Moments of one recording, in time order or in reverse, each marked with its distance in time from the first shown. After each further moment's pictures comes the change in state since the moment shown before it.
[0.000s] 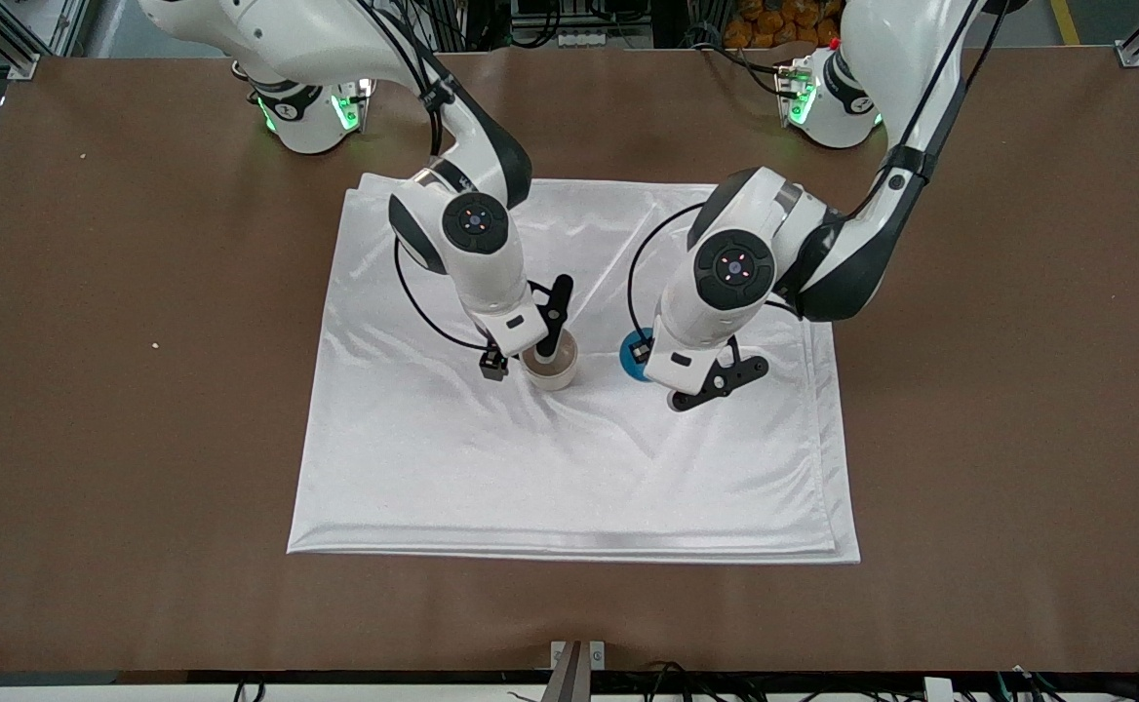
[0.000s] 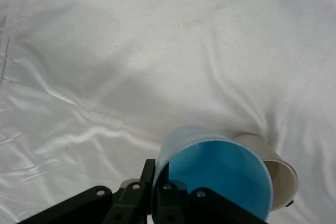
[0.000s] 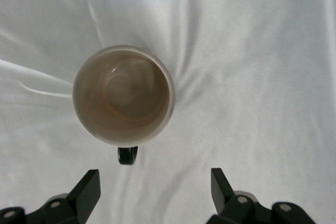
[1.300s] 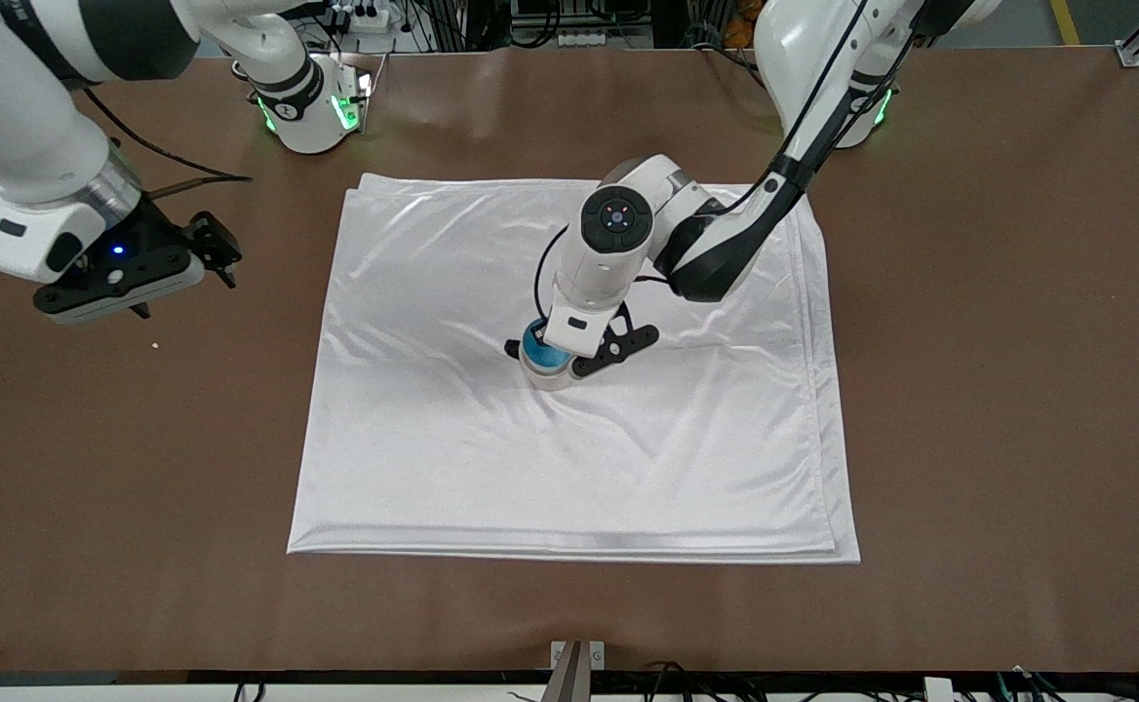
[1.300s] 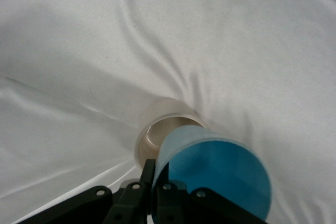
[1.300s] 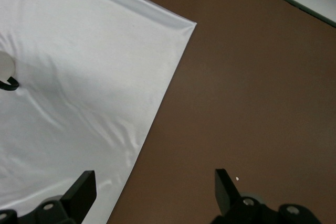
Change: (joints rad) left arm -0.178 0.107 0.006 0.007 0.000 0.281 -0.215; right arm -0.482 -0.490 -0.007 -0.002 0.000 -0.478 0.385
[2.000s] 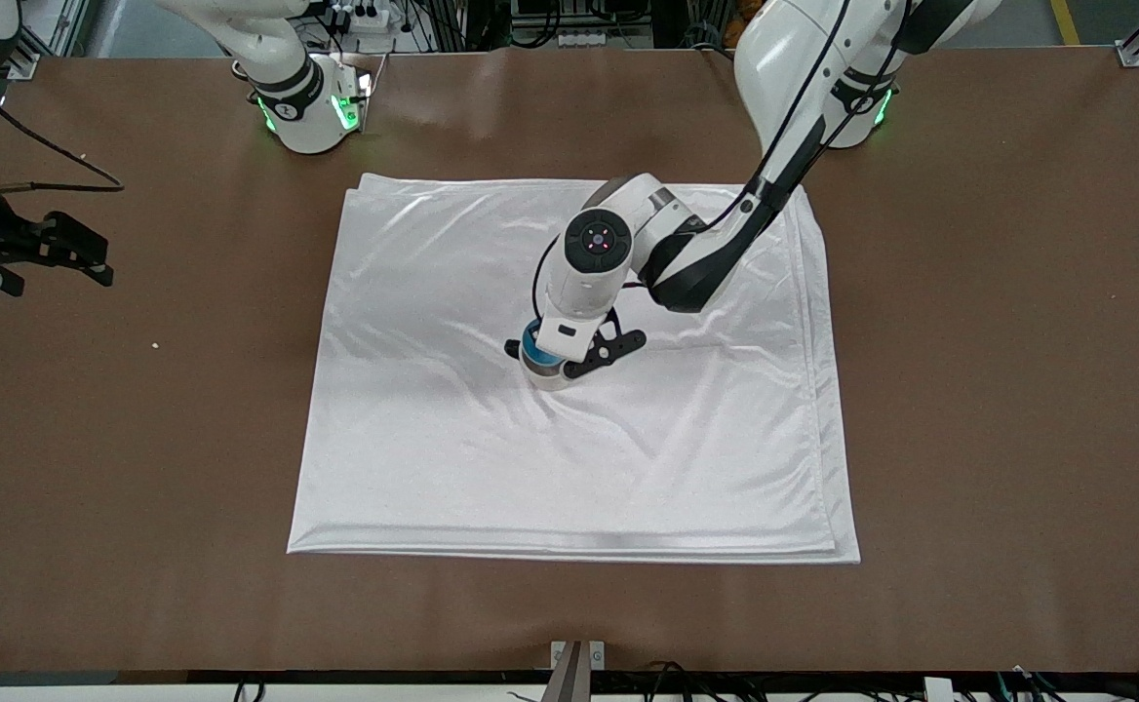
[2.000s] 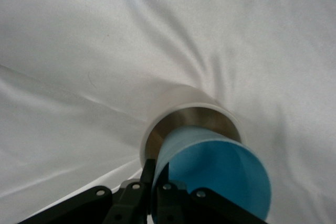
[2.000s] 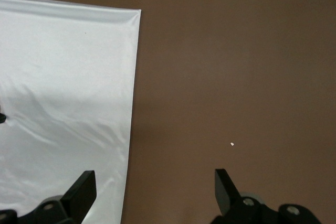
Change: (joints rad) left arm -0.031 0.068 0.006 0.000 0.001 0.001 0.000; right arm -0.203 -0.019 -0.002 0.059 0.082 -0.084 0.104
